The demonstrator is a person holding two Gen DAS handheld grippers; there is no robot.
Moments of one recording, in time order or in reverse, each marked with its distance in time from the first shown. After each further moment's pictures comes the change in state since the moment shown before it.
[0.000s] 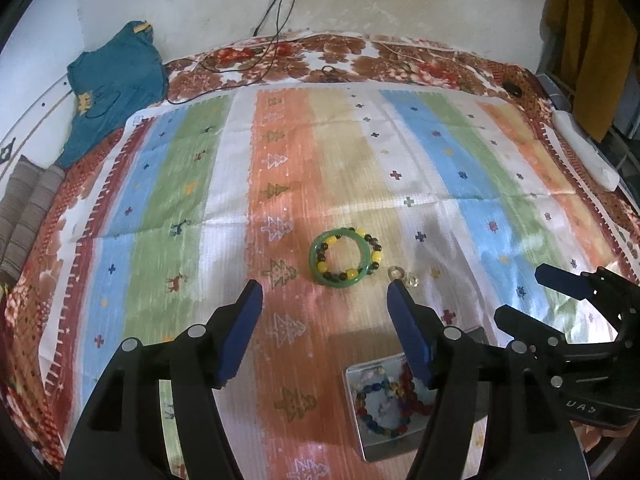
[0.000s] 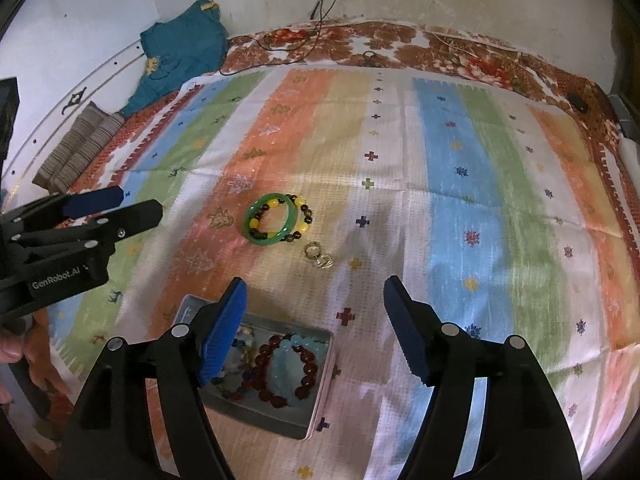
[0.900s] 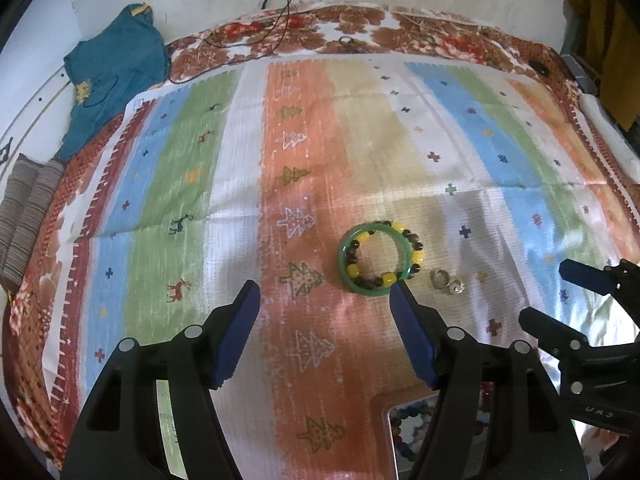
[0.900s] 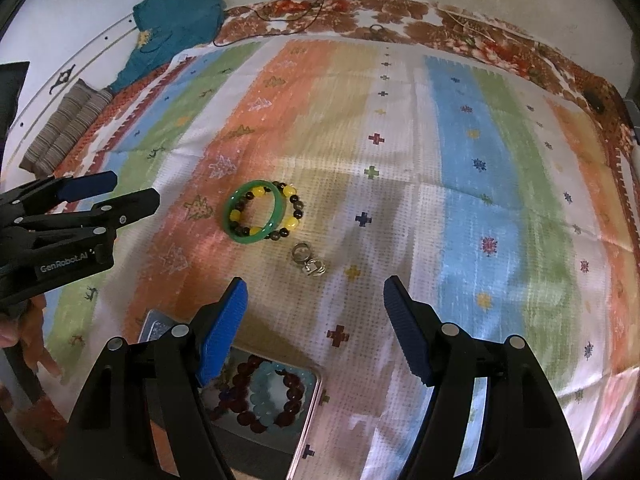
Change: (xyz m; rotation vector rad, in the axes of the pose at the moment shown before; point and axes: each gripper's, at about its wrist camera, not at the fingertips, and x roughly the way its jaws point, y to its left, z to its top) left arm 0.058 0.017 0.015 0.001 0.101 0.059; right arm 0.048 -0.003 0.020 -0.033 0.101 -0.012
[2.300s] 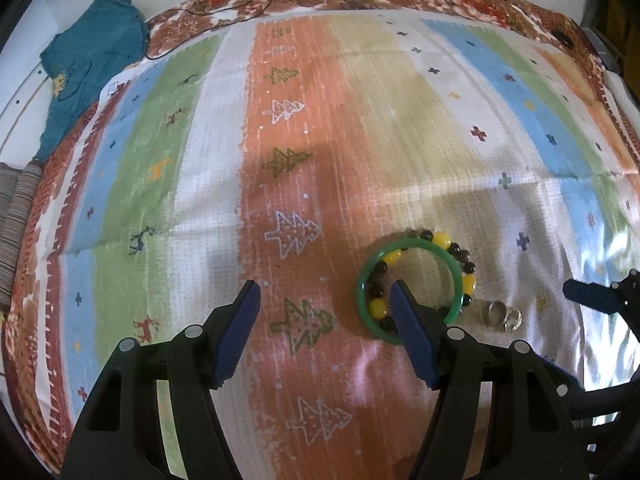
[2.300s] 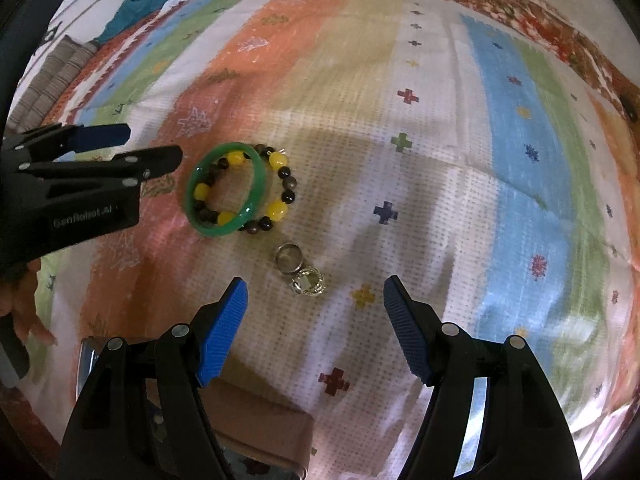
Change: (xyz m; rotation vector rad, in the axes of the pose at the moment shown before) left arm 0.086 0.000 0.031 0.035 0.111 0.032; right arm 0.082 0.005 0.022 -0.069 0.173 -0.001
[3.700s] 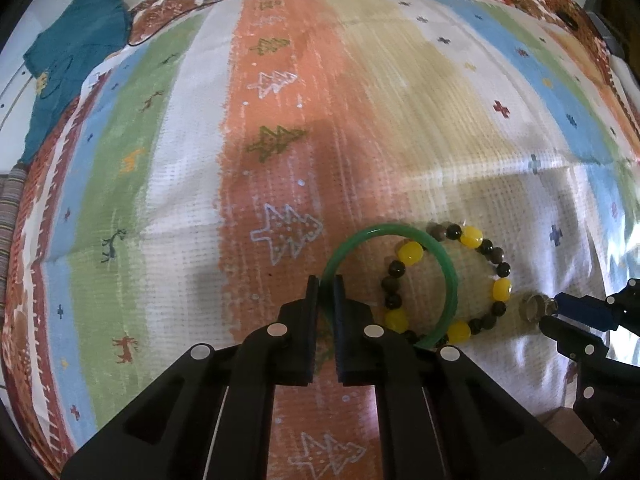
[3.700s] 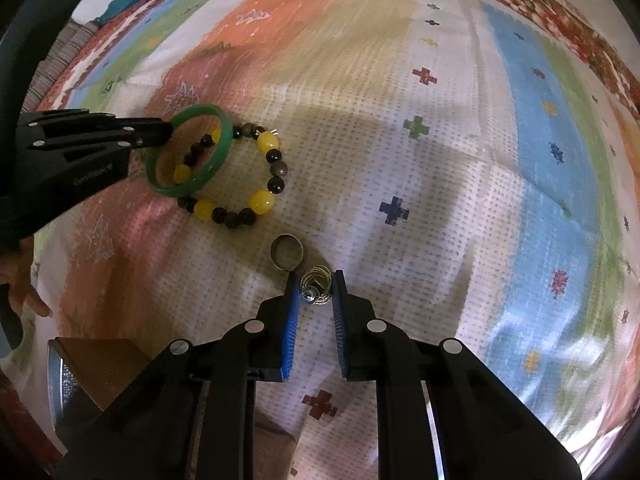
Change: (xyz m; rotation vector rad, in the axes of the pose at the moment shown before) left arm 0.037 0.004 0.005 0.027 0.063 -0.005; right arm 0.029 -0.008 0.009 -0.039 0.054 0.012
